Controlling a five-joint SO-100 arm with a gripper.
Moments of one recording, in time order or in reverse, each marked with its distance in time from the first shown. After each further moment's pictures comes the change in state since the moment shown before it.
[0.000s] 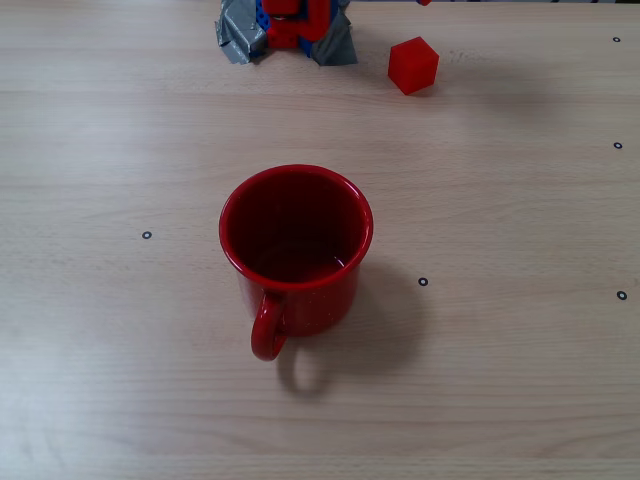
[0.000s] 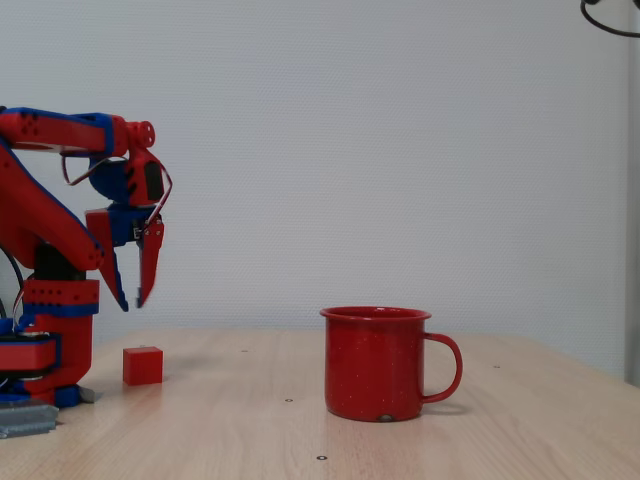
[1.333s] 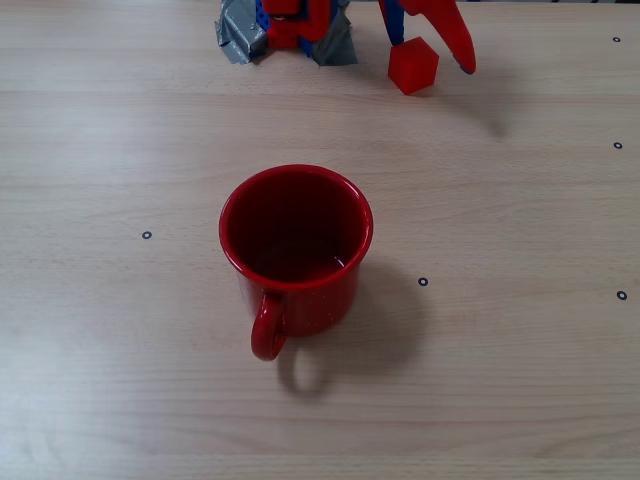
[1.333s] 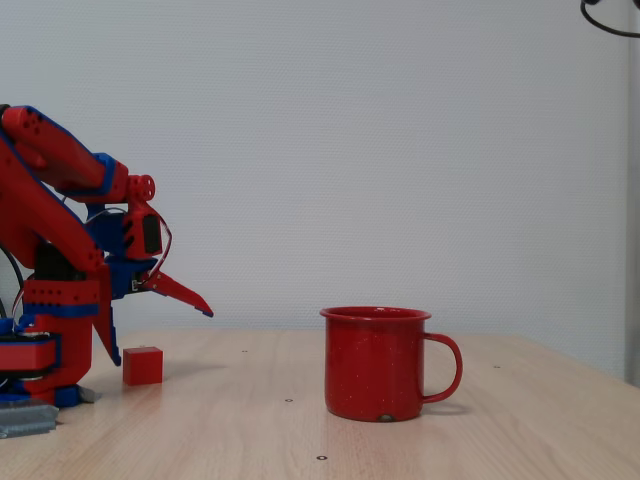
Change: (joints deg) arm 1.1 -2.1 19.7 -17.5 -9.2
